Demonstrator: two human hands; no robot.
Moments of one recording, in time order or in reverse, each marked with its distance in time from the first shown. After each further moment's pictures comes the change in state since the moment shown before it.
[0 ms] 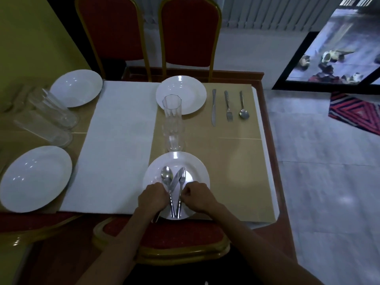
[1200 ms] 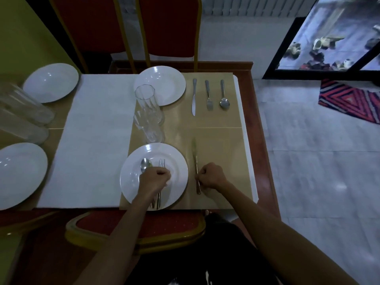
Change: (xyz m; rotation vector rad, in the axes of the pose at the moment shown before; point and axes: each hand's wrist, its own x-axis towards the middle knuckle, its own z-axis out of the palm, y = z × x) left_hand -0.026 0.077 0.007 -0.617 0.075 -0.008; right_hand 0.005 0.102 -0.056 0.133 0.118 0.236
